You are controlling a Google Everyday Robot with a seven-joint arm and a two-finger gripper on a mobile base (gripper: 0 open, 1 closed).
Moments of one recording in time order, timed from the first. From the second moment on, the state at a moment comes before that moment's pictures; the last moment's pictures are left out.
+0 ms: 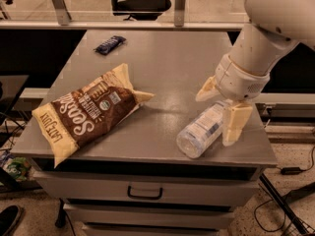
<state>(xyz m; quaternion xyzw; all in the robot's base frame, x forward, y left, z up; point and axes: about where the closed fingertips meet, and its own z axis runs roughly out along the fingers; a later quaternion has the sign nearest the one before) 0.475 -0.139 0.857 -0.81 0.58 0.07 0.10</state>
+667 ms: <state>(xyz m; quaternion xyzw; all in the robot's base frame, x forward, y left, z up) 0.495 -0.136 0.862 -0.81 0.57 0.06 0.08</state>
